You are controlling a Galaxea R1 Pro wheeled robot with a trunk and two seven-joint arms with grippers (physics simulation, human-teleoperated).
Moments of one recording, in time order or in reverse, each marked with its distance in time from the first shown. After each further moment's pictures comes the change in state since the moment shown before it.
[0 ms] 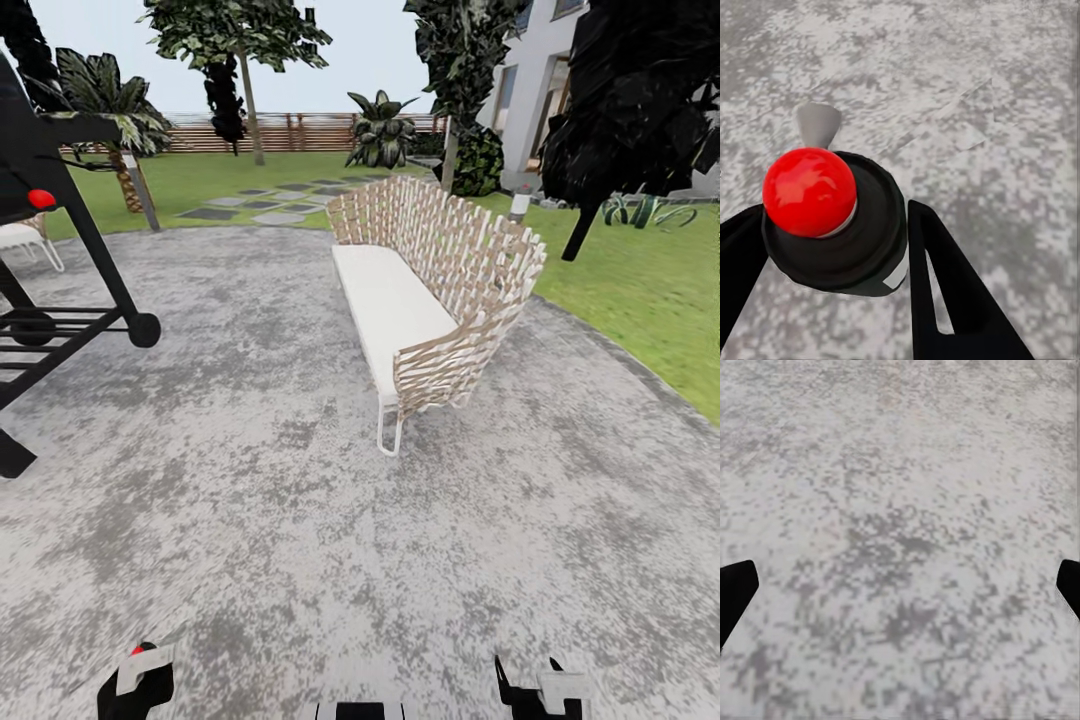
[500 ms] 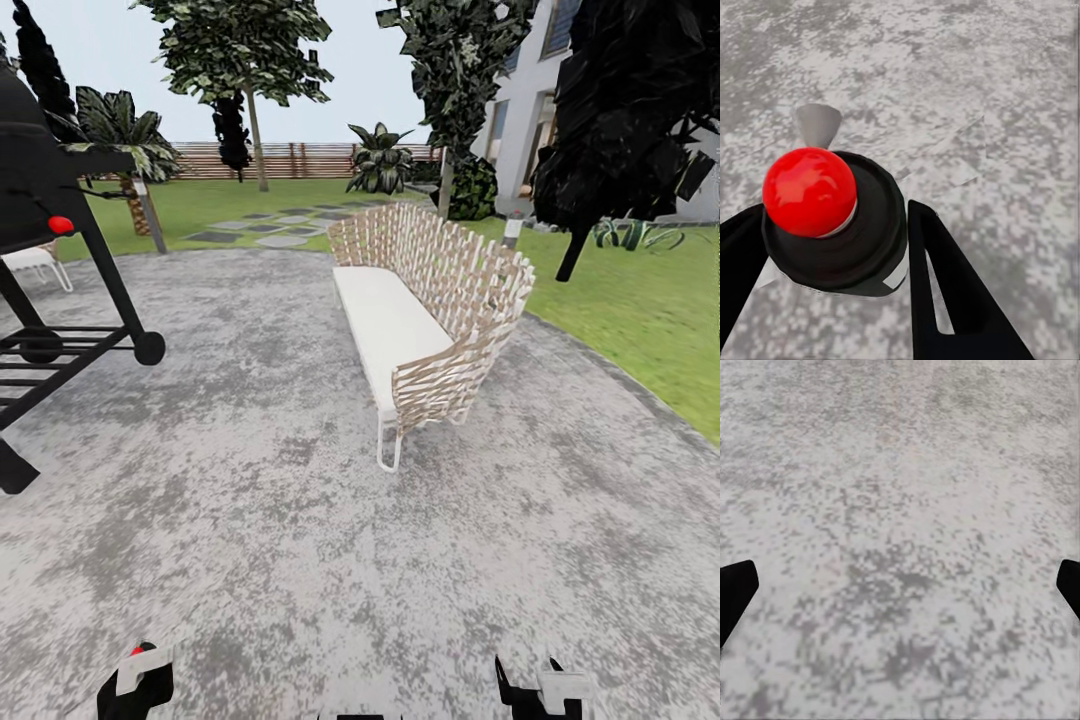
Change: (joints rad) left arm 0.000 0.000 0.000 0.001 0.002 0.000 0.000; right arm 0.000 0.000 0.000 0.000 -0.001 0.000 0.000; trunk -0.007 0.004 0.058
